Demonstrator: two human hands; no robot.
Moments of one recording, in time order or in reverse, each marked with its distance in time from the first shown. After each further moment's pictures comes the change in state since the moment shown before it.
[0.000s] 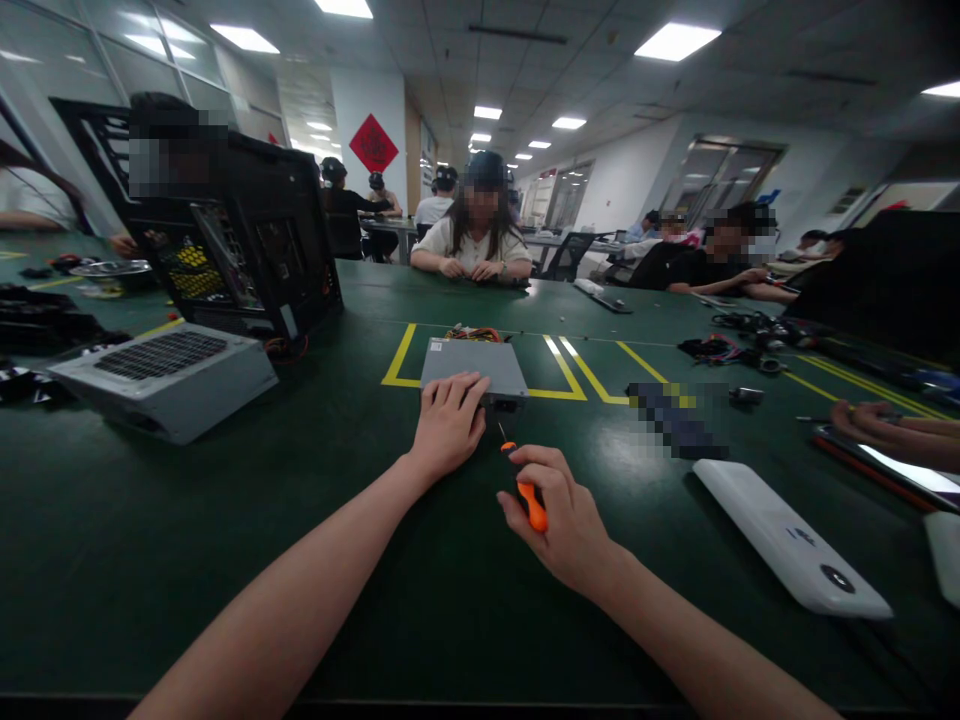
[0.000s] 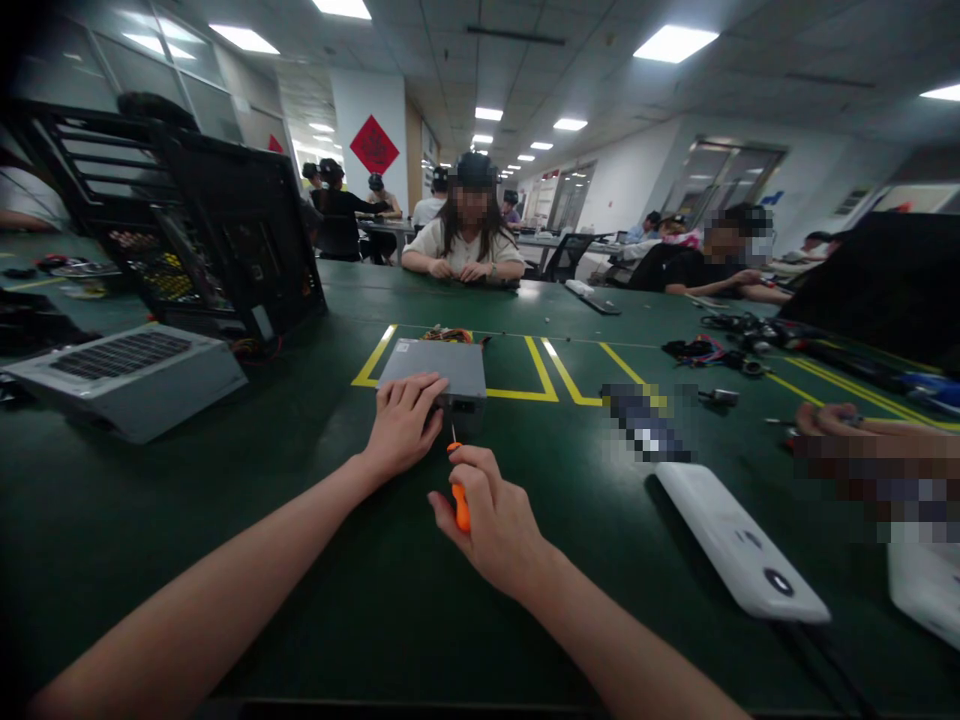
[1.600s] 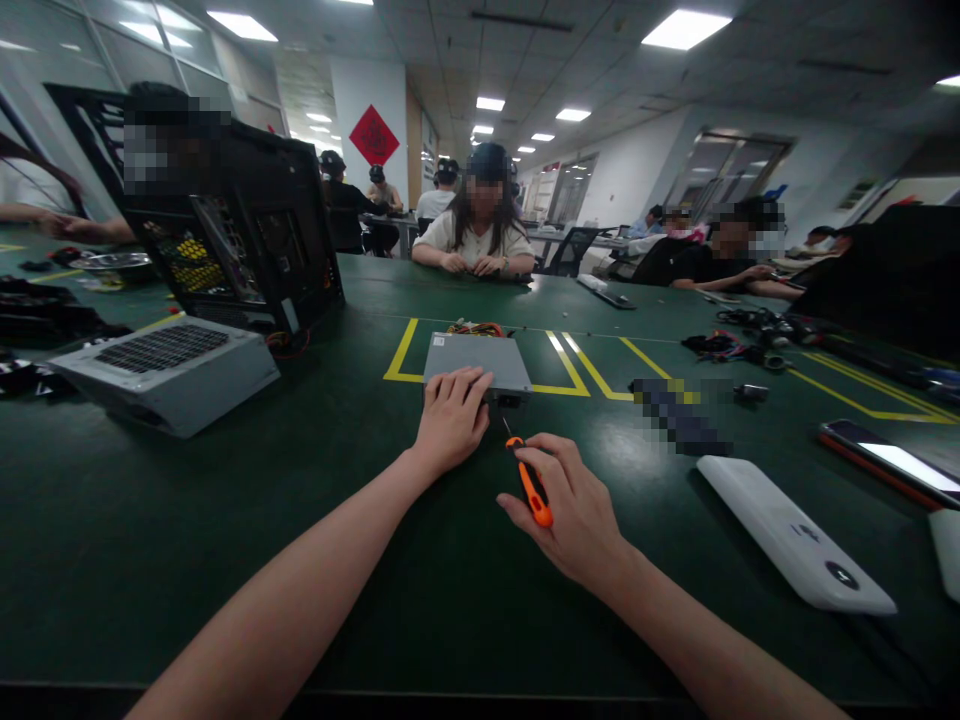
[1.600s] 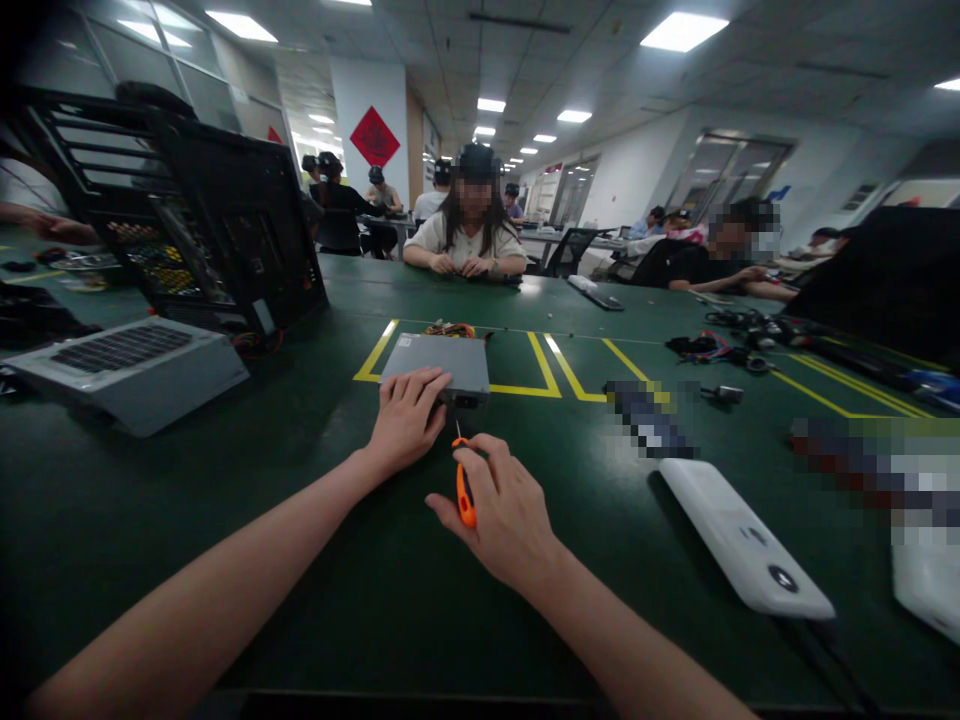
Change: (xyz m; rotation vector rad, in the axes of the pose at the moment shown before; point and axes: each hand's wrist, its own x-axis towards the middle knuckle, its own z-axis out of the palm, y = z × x) left_hand 0.000 0.001 -0.002 0.000 -0.011 0.001; right_hand 0.001 -0.001 -0.003 -0.190 -0.054 0.055
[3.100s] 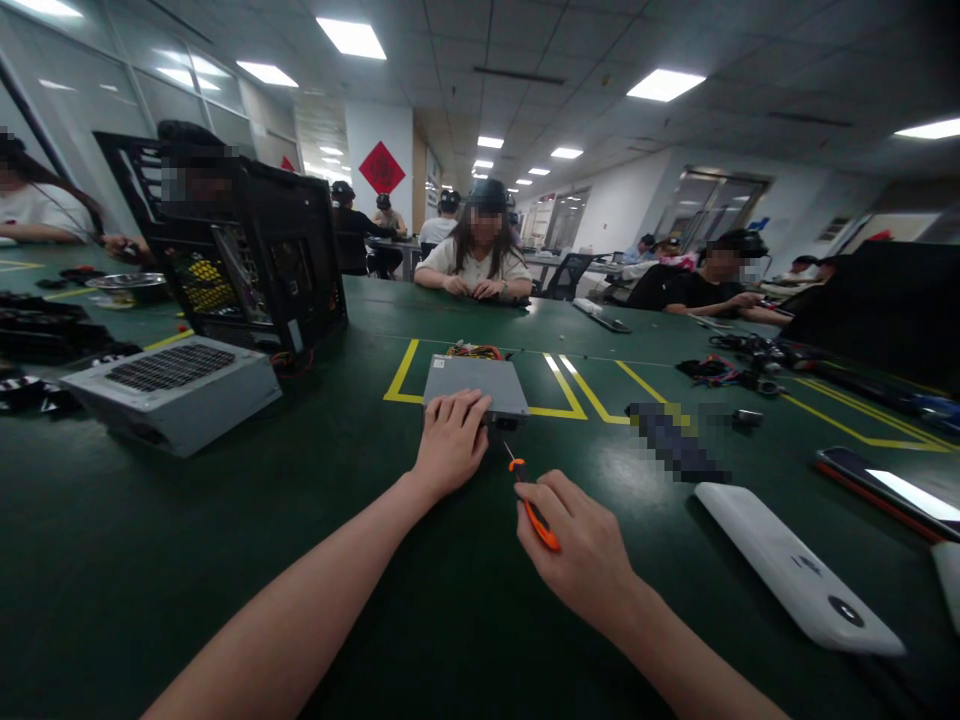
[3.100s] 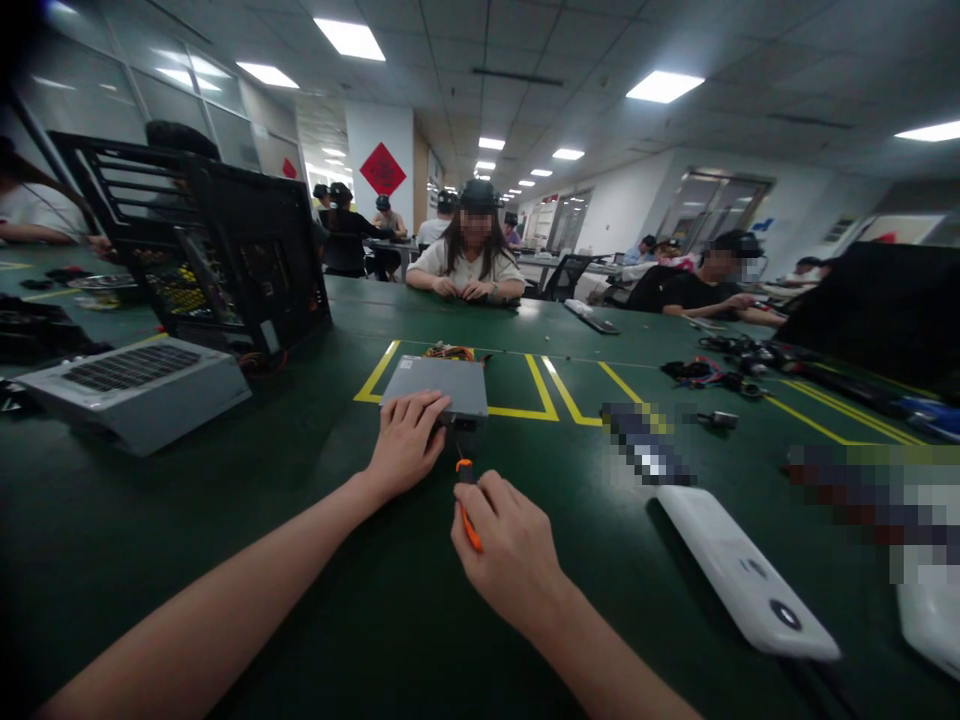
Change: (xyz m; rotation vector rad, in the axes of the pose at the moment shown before) left_hand 0.001 0.003 -0.002 -0.005 0.007 -0.018; right_hand 0.001 -0.001 -0.009 -0.001 -0.023 0.035
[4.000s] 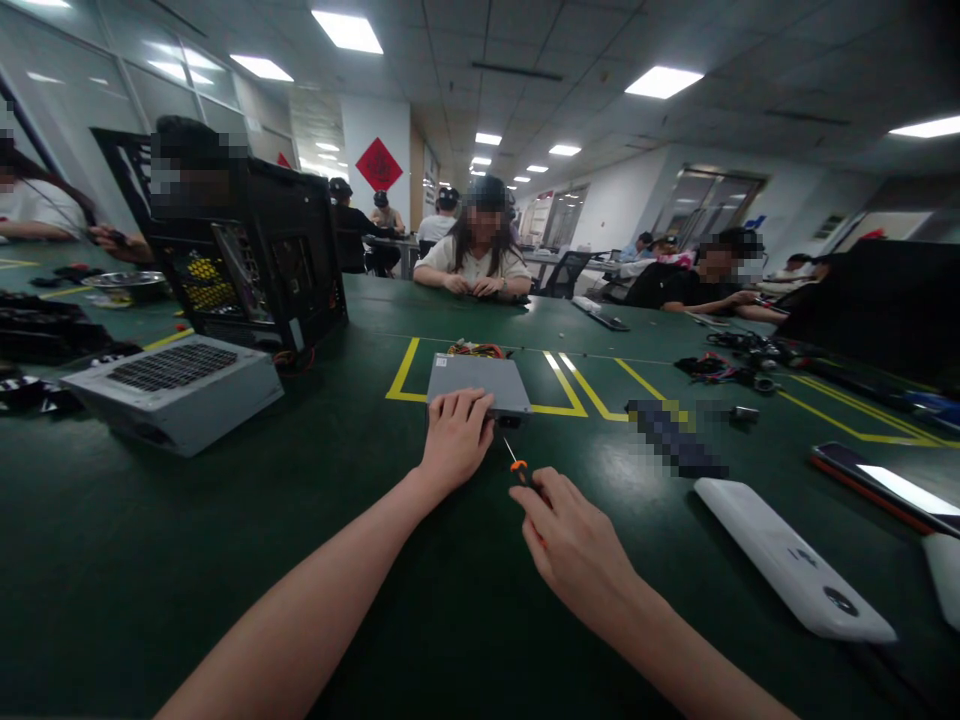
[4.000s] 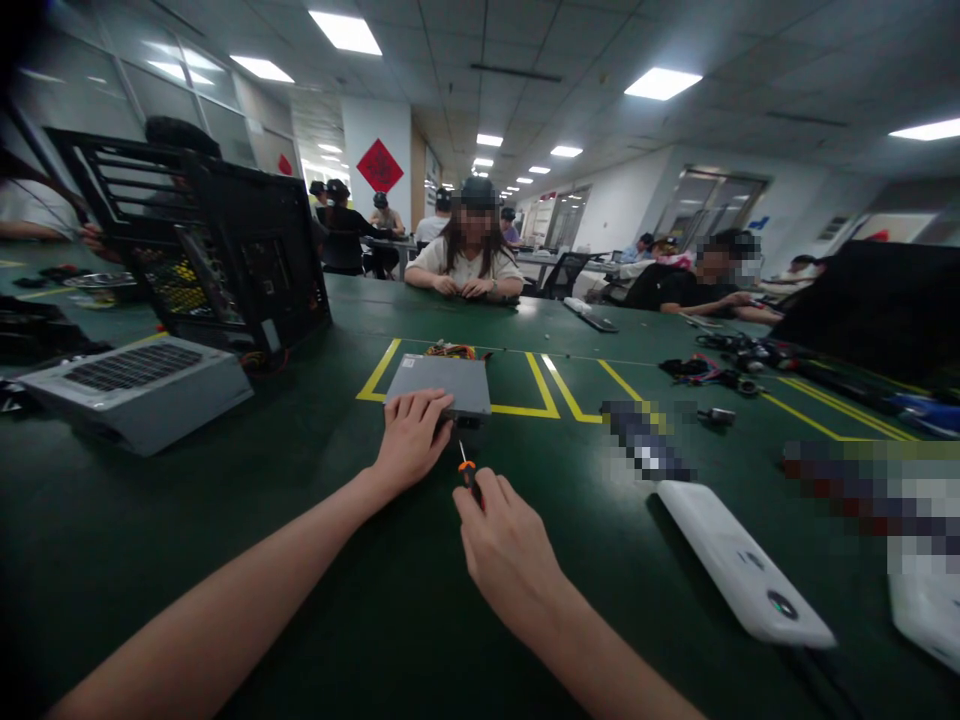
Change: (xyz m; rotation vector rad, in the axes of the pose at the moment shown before) left_hand 0.003 0.000 0.000 -0.009 0.020 -0.037; right_hand 0.000 -0.010 0.001 -0.138 -0.187 -0.023
